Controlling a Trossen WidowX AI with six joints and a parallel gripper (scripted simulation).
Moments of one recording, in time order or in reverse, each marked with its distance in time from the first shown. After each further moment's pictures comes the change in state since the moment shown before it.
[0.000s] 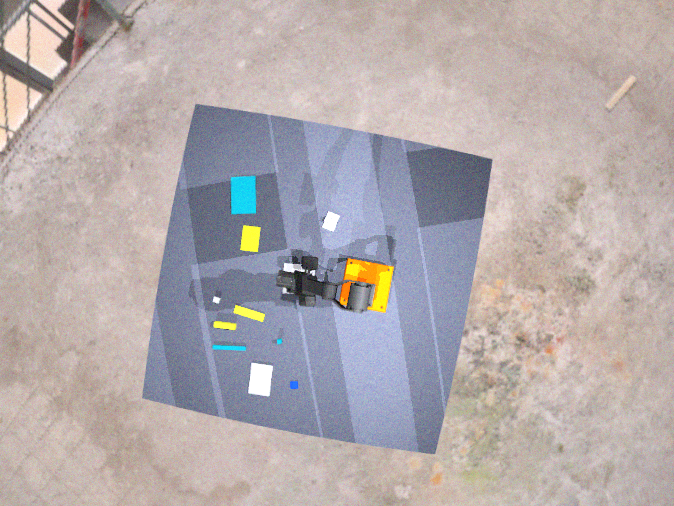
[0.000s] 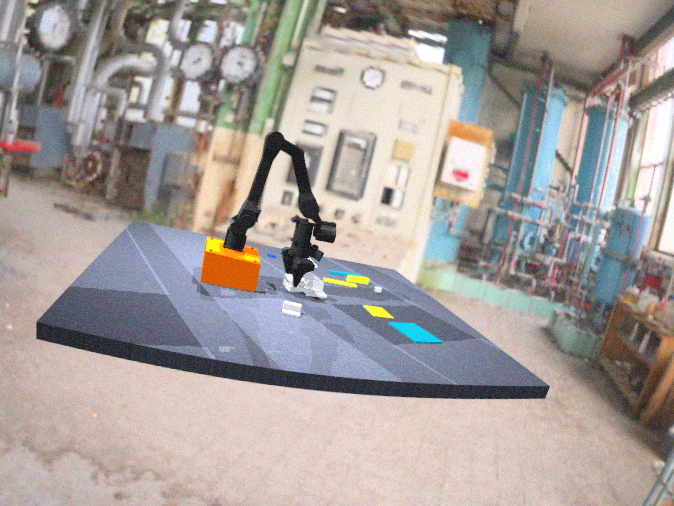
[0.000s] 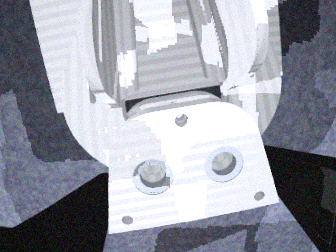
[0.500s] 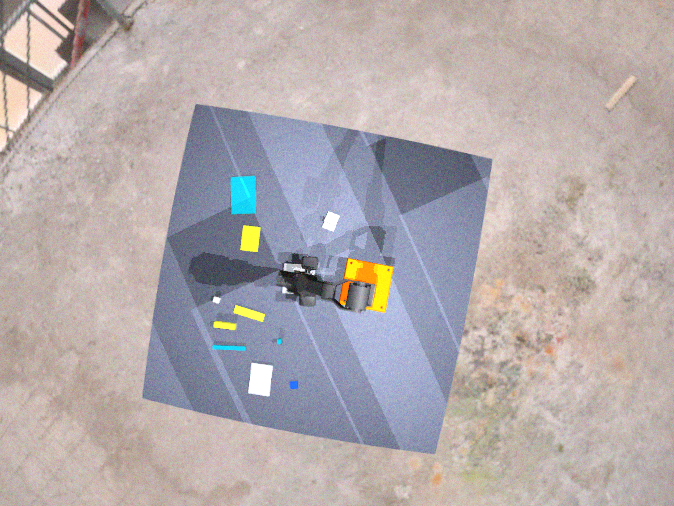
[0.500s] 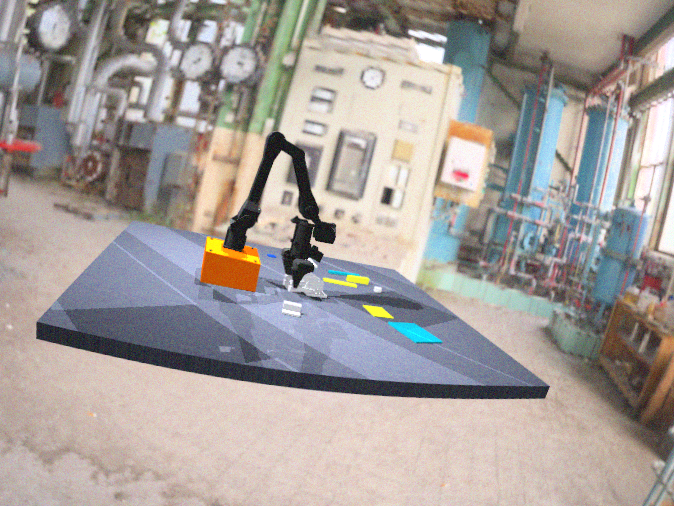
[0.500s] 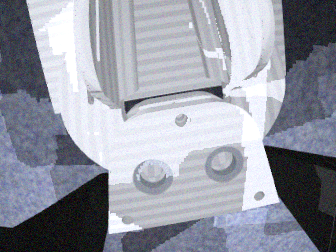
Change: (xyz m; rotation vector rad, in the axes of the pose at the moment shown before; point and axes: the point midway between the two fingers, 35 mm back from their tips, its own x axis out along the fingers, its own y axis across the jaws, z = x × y) arm 0.003 0.000 0.000 -0.001 0.001 0.000
